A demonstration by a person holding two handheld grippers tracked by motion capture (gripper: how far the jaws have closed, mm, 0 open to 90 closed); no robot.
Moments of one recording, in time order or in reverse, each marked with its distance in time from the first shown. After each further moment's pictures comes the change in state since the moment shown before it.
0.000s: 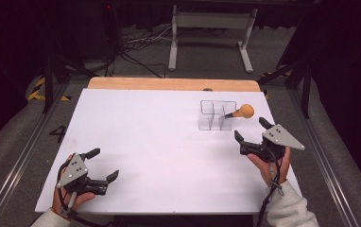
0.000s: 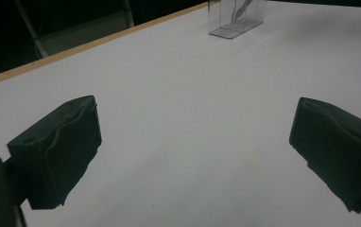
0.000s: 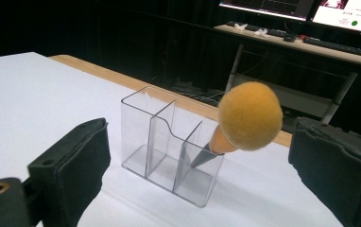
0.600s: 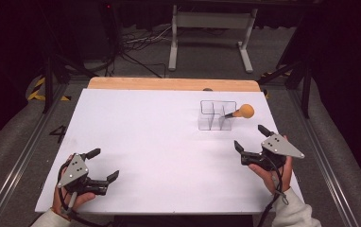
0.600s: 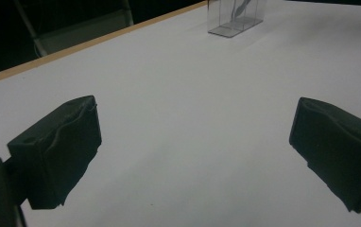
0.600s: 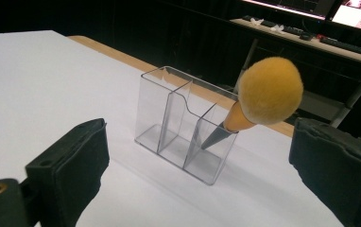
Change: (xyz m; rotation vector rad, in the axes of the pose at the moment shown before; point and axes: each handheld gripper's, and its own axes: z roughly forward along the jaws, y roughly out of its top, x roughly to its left) left arm -0.001 0.000 0.001 0.004 -0.002 -0.004; right arm 0.006 -0.014 -0.013 0.031 0.051 -0.065
